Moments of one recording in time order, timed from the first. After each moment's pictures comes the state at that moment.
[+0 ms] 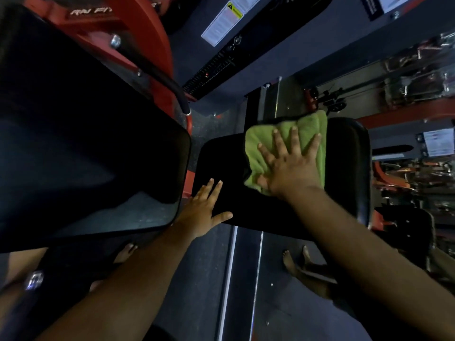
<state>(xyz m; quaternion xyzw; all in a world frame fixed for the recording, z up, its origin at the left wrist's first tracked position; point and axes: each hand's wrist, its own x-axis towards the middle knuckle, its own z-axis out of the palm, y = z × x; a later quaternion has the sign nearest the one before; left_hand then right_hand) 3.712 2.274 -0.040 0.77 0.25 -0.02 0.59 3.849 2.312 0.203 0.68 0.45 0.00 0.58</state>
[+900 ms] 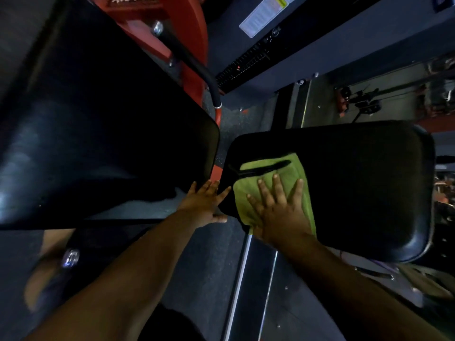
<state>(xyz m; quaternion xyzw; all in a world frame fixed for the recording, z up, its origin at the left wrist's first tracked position) 3.672 2.305 -0.086 0.88 0.18 -0.16 0.41 3.783 2.246 0.131 0.58 0.54 -0.08 0.61</state>
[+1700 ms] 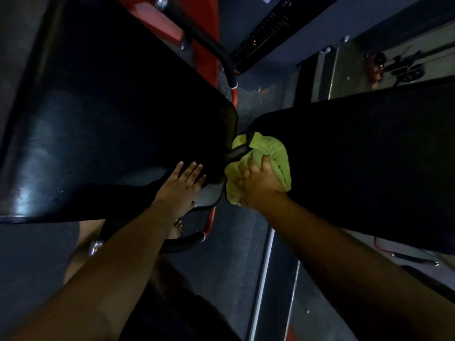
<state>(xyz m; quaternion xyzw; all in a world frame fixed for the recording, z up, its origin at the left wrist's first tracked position) 3.594 2.322 -0.144 0.95 0.20 -0.18 0.18 3.776 2.281 0.009 0.53 0.59 -0.15 0.59</state>
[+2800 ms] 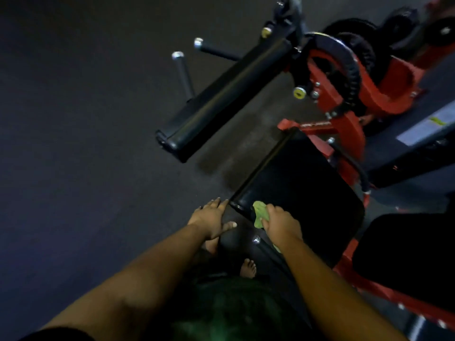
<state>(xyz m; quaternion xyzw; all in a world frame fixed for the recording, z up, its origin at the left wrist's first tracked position) 3.256 2.315 0.123 0.71 0.59 -0.18 0.33 3.494 2.305 0.122 0.66 0.70 -0.23 0.12</state>
